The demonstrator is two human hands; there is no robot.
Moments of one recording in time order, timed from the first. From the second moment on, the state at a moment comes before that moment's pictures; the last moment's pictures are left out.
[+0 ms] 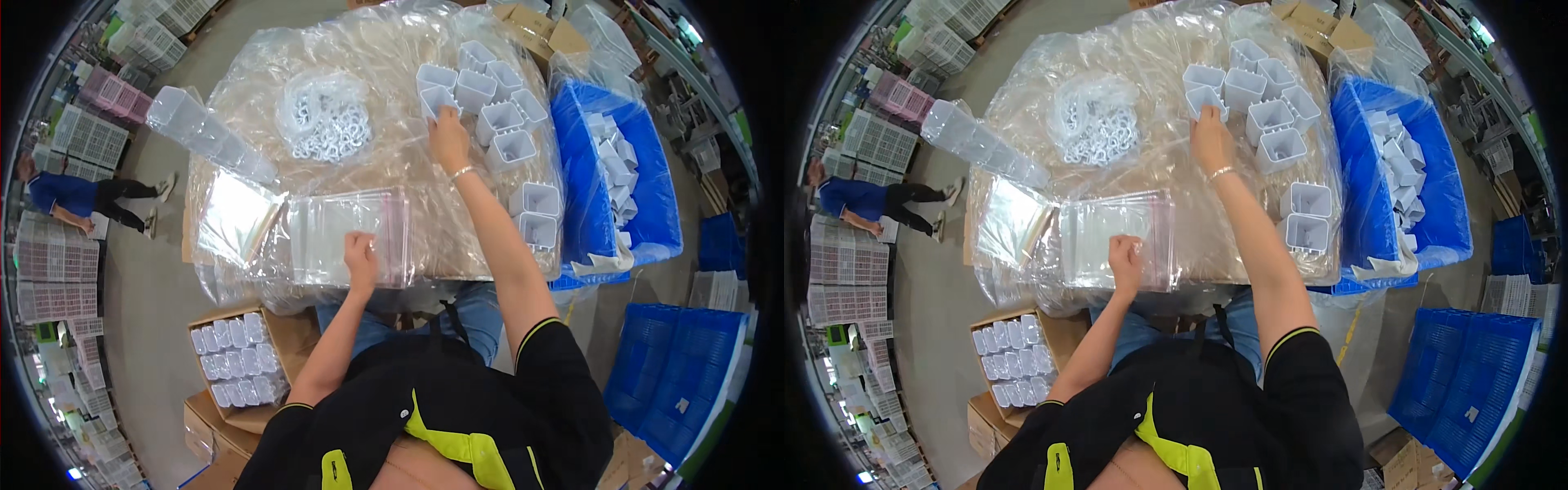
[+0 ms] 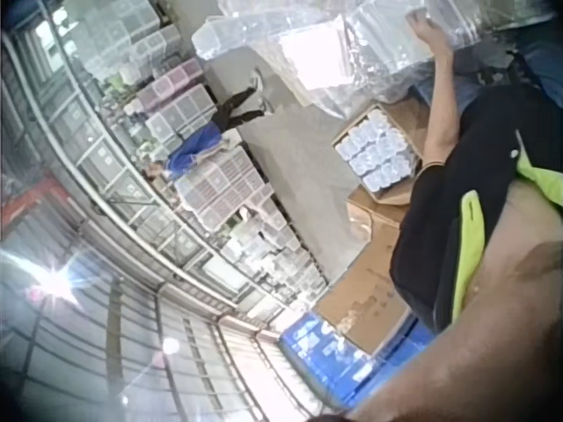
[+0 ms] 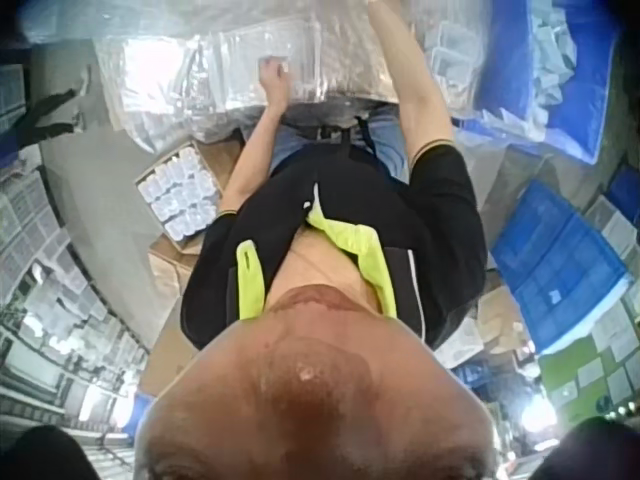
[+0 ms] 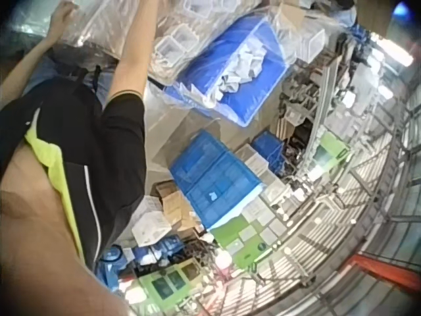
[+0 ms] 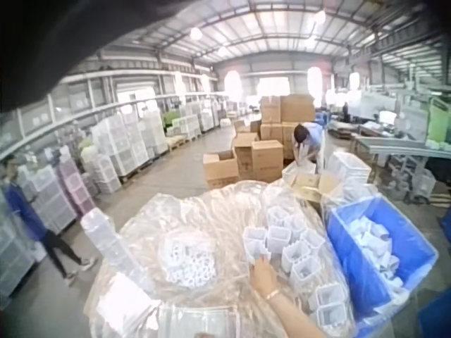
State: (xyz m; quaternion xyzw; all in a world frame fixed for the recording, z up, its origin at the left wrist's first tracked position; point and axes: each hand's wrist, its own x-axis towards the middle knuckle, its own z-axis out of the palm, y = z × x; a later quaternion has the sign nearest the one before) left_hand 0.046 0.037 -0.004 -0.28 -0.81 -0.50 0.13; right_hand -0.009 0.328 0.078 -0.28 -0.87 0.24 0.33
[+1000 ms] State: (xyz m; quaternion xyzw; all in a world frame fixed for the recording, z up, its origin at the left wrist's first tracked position) left_hand 0.012 0.023 -0.069 -0.26 -0.85 -0.45 -0.08; right_hand 0.128 0.207 0.074 -0.19 -0.76 0.60 0.20
